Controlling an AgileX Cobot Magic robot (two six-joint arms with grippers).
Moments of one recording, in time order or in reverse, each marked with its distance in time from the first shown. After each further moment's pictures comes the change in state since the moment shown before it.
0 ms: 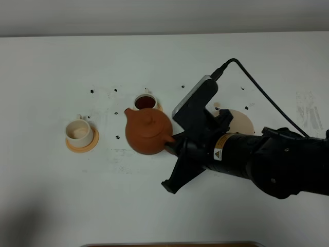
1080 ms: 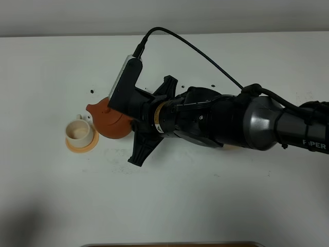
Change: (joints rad) left arm 0.000 0.000 0.000 0.000 0.000 0.001; right arm 0.033 0.301 -0.480 -0.577 0.308 0.254
